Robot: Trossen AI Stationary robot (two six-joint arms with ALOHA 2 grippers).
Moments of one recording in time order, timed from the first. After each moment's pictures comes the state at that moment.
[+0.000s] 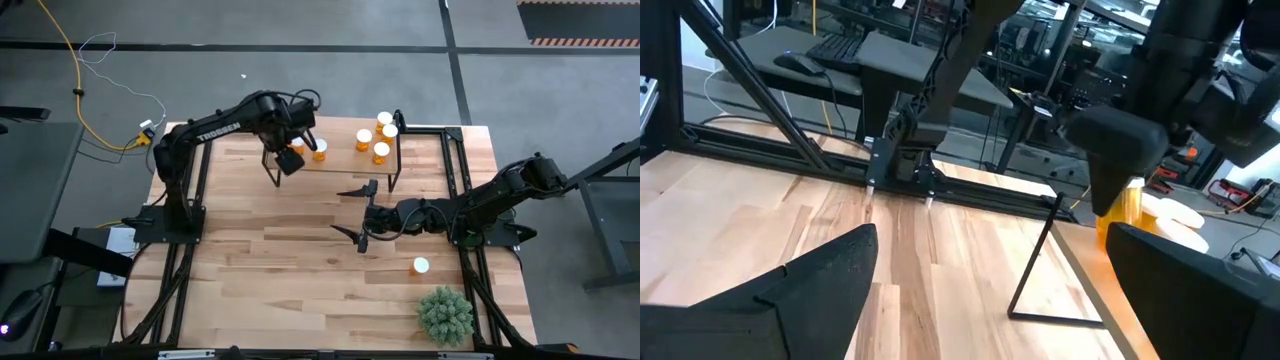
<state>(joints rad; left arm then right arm) 0.52 1.87 1.94 -1.57 -0.14 -0.22 0.26 1.38 0.72 0.60 0.44 -0.29</state>
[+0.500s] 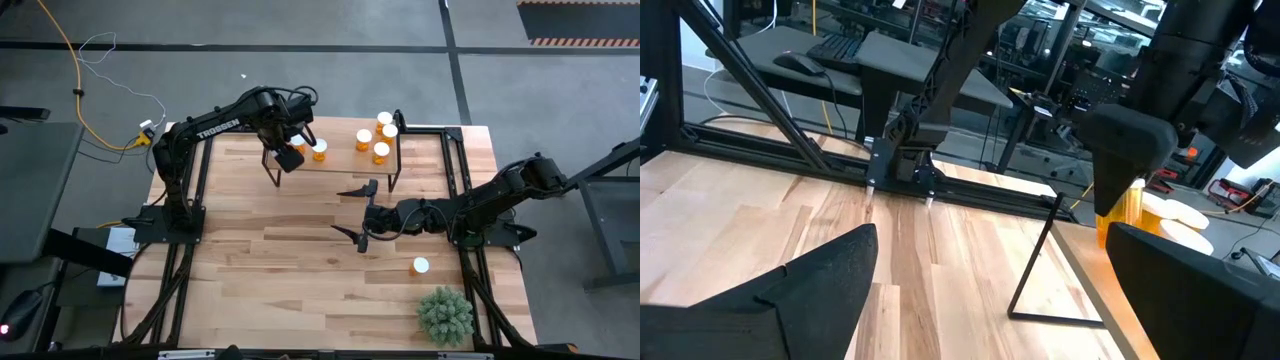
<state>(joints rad) 0.56 1.87 1.94 -1.57 -0.07 -0.23 0.26 1.38 0.72 0.60 0.44 -0.29</state>
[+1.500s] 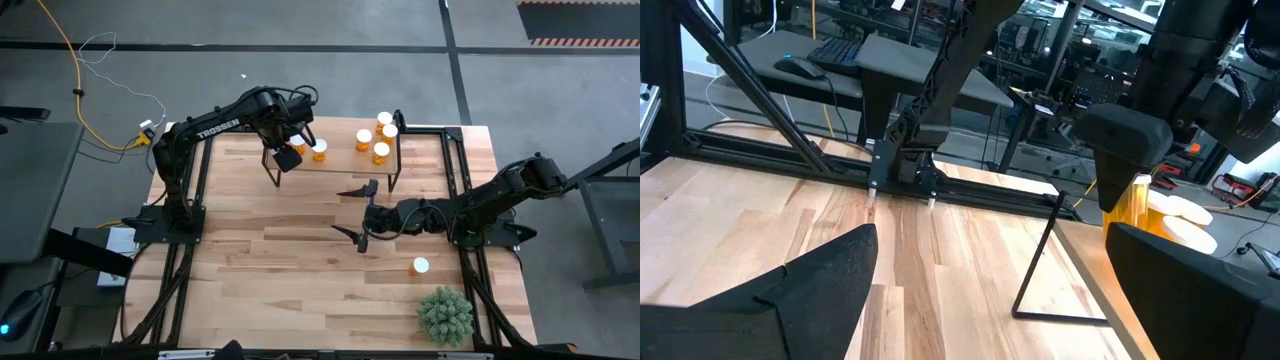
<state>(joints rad) 0.56 1.87 1.94 -1.57 -0.13 -0.15 0.26 1.38 0.72 0.60 0.44 -0.27</state>
